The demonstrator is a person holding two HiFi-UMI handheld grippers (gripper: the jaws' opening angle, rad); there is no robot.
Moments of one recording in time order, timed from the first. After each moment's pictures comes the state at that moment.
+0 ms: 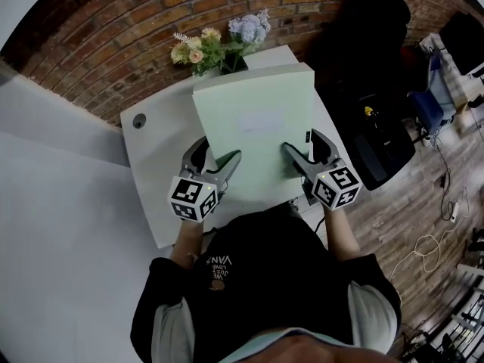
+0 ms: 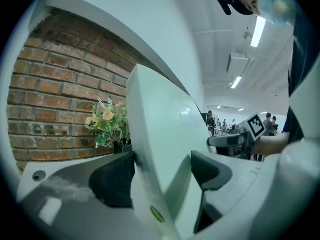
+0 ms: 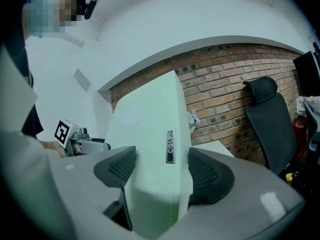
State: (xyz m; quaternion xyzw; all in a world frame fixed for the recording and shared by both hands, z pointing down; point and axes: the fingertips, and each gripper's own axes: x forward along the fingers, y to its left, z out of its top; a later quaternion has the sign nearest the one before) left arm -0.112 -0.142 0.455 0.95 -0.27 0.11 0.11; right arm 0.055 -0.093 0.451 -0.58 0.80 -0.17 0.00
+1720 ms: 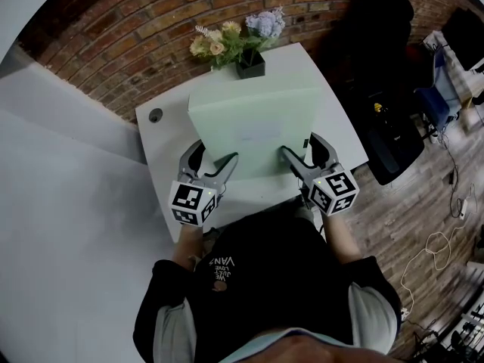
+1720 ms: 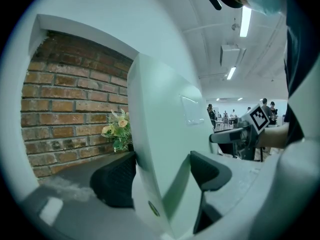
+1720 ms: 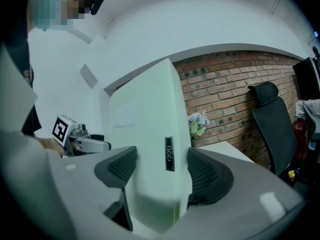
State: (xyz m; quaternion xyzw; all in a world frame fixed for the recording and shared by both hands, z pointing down) left arm -0.186 -0.127 0.447 0.95 -0.28 0.13 0.04; right arm -0.021 -0.074 0.448 -0.59 0.80 -0.14 0.01
